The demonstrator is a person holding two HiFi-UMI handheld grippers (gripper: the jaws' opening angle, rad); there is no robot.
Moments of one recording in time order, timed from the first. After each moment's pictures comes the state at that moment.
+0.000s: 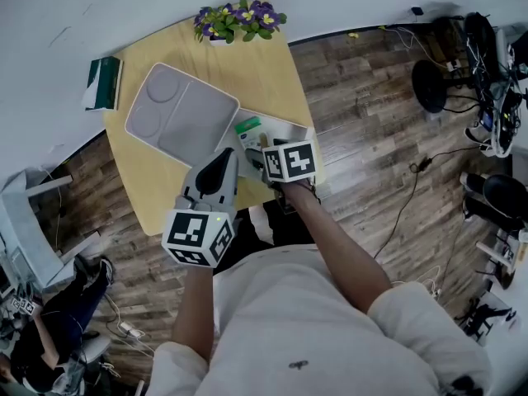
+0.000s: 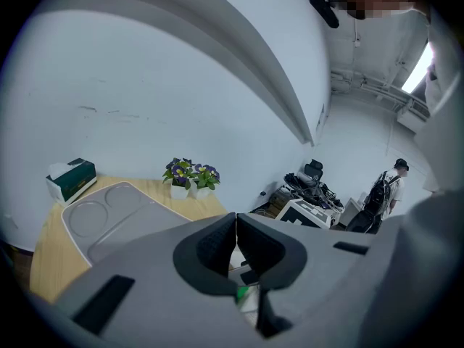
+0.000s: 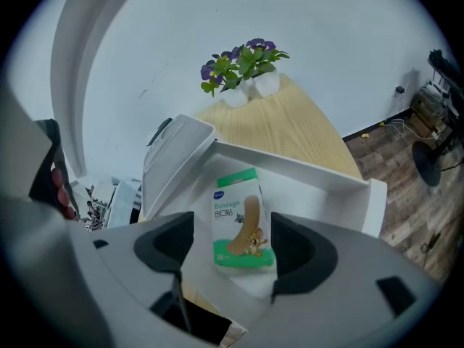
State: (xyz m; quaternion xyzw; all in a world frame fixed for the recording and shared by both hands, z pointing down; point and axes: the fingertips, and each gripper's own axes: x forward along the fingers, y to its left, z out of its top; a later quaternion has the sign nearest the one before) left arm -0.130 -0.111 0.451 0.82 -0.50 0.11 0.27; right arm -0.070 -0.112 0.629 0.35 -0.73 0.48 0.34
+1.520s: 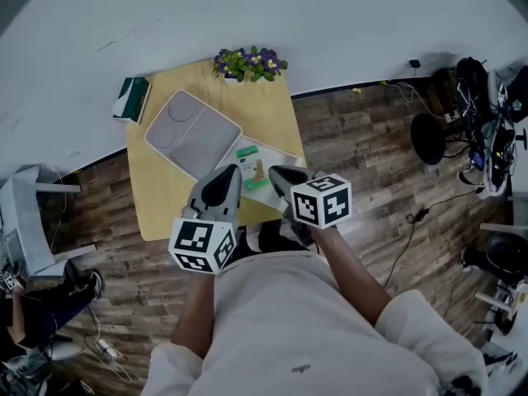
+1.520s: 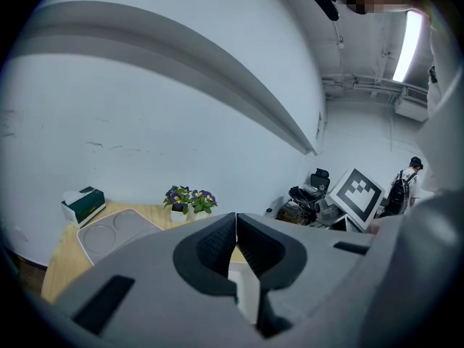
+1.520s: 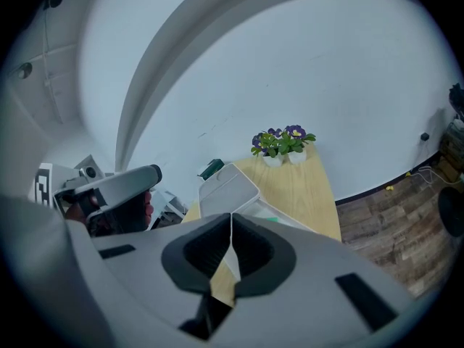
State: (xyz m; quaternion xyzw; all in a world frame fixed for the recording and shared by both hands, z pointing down) left arm -0.105 -0.088 0.391 0.81 -0.54 0.07 0.20; right arm -0.035 -0.101 0.474 0.30 -0.85 0.37 0.21
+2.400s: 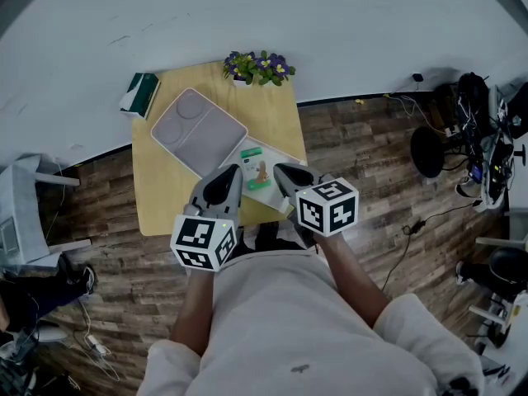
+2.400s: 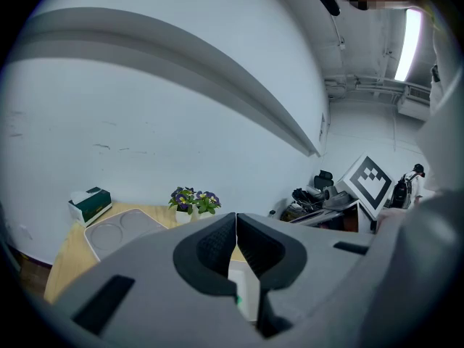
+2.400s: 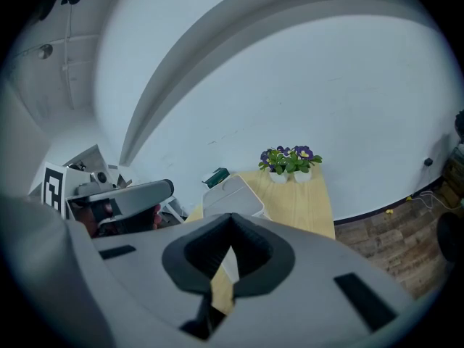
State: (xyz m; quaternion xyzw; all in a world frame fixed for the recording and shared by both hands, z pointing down) left arm -0.113 -0.079 0.389 0.80 -0.56 0.07 0.19; right arm -0.037 -0.101 0.442 0.30 -0.88 0.31 0.20
